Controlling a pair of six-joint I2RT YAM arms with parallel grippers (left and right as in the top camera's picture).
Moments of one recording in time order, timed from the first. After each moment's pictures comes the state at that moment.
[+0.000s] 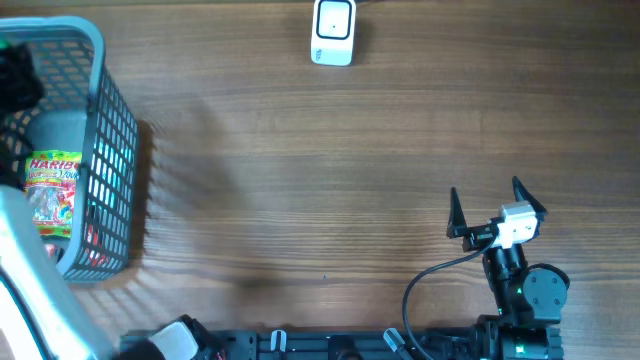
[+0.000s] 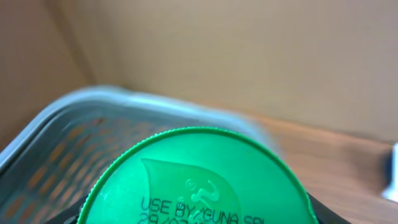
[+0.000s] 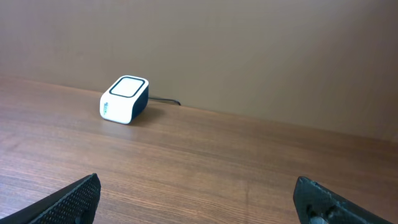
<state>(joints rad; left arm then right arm) 0.53 1.36 1.58 -0.64 0.26 0.11 -0.06 0.01 0.01 0.01 -0.20 -0.13</state>
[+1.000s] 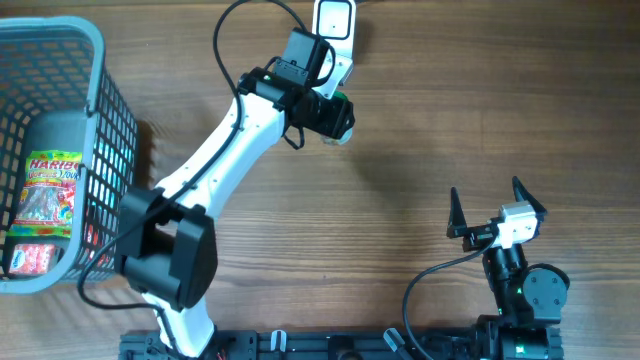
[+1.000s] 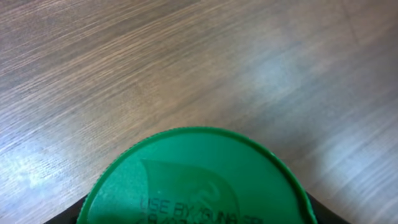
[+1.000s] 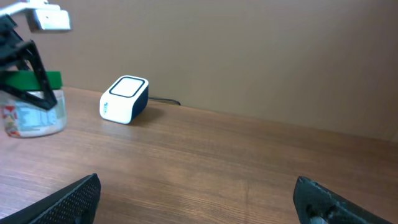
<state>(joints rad) -0.47 1.92 1.58 -0.74 0.24 -0.05 -0.06 0.01 0.01 0.01 -0.20 -0.13</state>
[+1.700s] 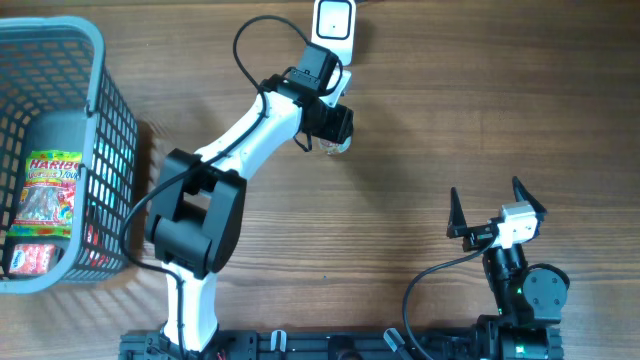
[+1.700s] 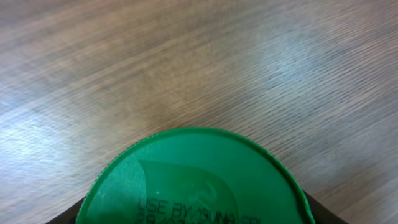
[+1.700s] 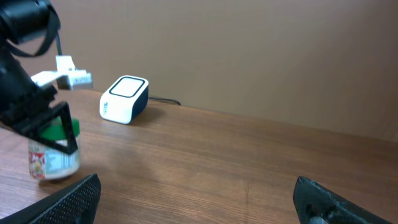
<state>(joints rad) -0.48 2.11 1.58 -0.65 0.21 -0.12 -0.06 0.01 0.01 0.01 -0.20 -0.13</state>
